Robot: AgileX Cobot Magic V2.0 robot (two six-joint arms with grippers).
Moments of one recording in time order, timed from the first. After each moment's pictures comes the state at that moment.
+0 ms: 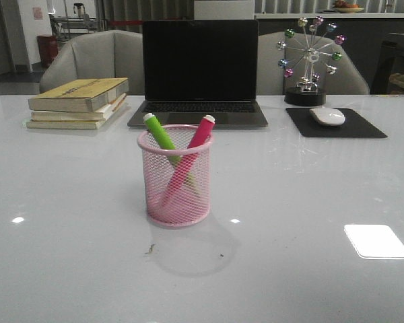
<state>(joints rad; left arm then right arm) -0.02 -0.01 0.00 -0.05 0.13 -0.08 0.64 0.64 -0.64 -0.07 0.71 0.03</state>
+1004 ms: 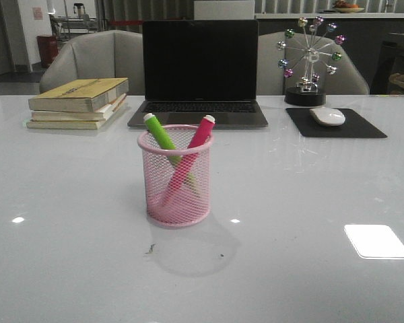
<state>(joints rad) -0.06 -0.01 0.00 -0.01 -0.01 0.00 0.64 0.64 -0.64 -0.07 0.71 0.03</state>
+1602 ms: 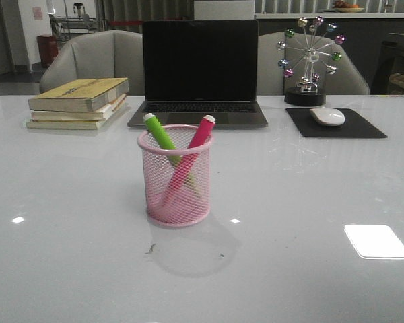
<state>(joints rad) -0.06 -0.01 0.00 -0.01 -0.01 0.00 0.47 0.51 -0.55 -0.03 0.60 0.03</state>
